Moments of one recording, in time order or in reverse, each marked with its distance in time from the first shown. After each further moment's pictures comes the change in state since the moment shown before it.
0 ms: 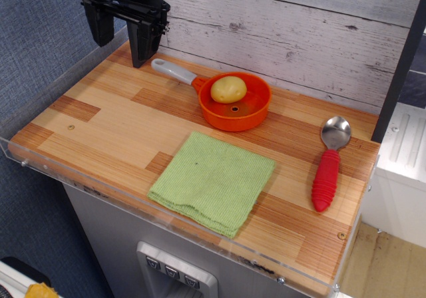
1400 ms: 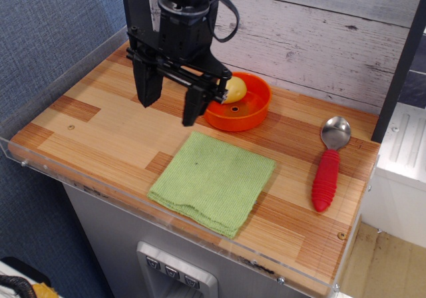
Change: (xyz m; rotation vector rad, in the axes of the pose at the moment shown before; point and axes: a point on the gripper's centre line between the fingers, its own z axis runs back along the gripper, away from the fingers) arm -0.065 -0.097 0.012 0.002 0.053 -0.120
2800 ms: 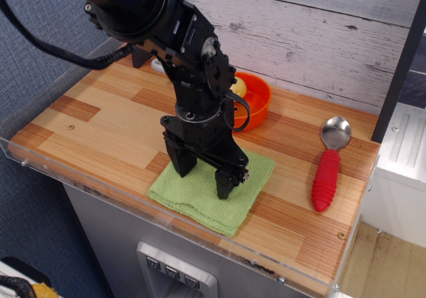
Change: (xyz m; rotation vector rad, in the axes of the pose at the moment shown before) arm 0.003 -0.045 -0.078 -0.152 -0.199 -0.113
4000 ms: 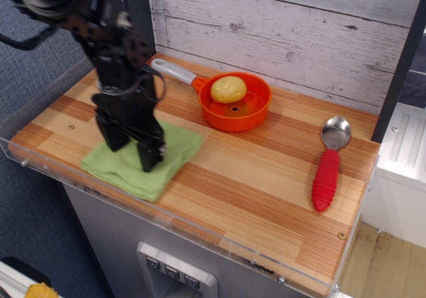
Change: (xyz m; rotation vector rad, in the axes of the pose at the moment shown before) arm -0.025 0.107 -0.005 0.071 0.083 0.007
